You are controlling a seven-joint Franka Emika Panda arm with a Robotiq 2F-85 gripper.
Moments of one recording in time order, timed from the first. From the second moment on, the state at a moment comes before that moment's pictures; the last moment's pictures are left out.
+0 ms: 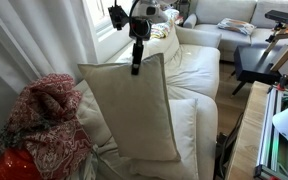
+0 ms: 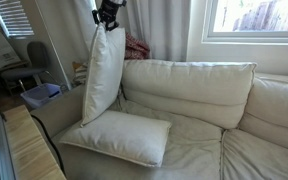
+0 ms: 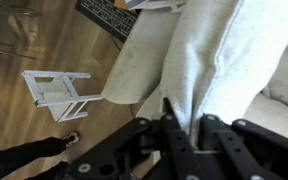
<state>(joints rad) 0.15 0.31 0.09 -1.89 0.66 2.02 2.24</state>
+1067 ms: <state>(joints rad) 0.08 0.19 0.07 -1.97 0.95 1.67 2.16</state>
